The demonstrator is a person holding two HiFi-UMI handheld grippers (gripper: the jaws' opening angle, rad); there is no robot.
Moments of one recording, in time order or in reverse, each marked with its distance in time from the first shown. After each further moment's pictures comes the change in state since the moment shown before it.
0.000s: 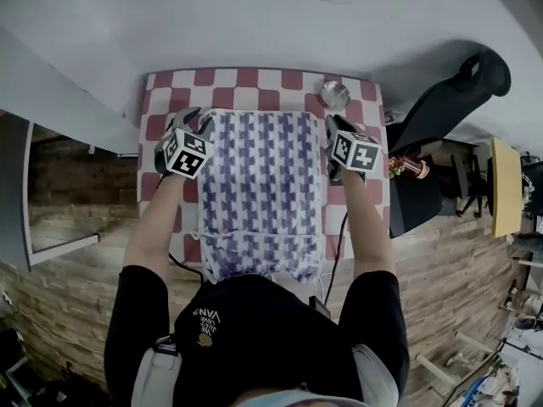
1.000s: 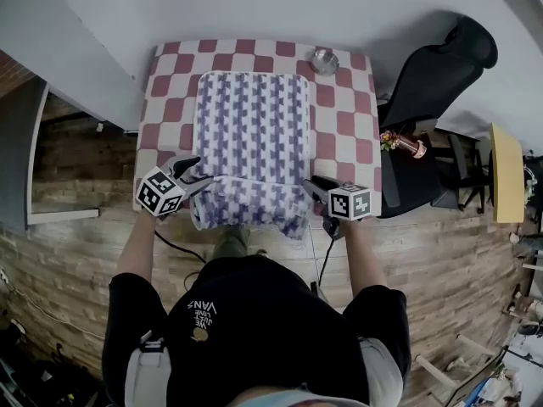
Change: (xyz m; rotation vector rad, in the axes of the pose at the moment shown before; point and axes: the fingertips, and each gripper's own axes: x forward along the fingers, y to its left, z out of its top) left arm -0.181 -0.197 -0.093 -0.259 -0.075 -0.530; right arm -0.181 0.062 -0.237 0.065 0.326 0.437
